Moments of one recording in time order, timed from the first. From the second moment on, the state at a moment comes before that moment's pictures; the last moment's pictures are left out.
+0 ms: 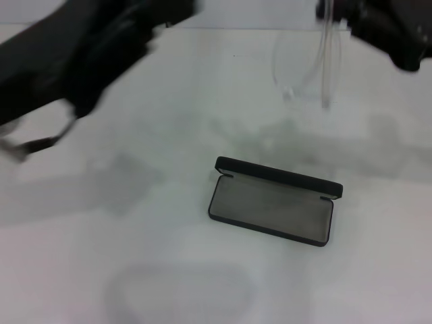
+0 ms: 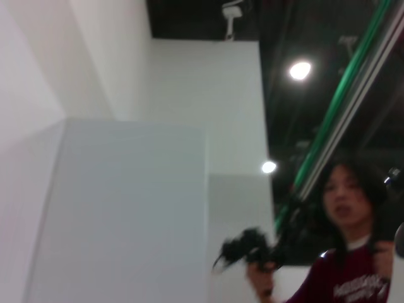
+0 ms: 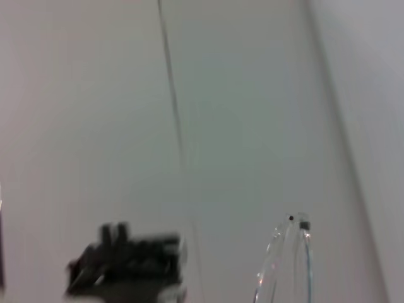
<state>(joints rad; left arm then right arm) -0.40 -2.04 1.26 0.83 0.88 1.91 -1.40 0.55 2.00 -1.01 -0.88 -1.29 -1.76 1.53</state>
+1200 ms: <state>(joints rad) -0.15 -1.98 0.88 0.83 1.19 1.96 -1.38 0.95 2.03 -1.88 -1.70 -2.48 -1.78 2.67</state>
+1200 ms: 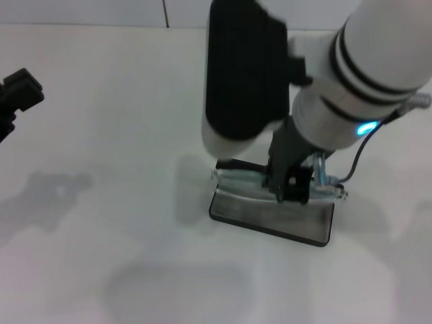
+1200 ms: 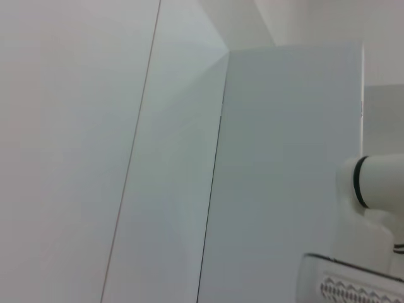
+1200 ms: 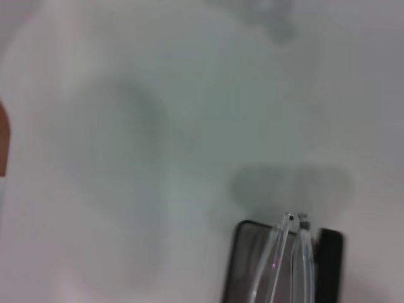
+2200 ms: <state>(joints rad) -0.17 -2.00 0.88 0.80 1.26 1.96 -1.34 0.91 2.03 -2.15 -1.49 -2.55 -1.47 2.67</state>
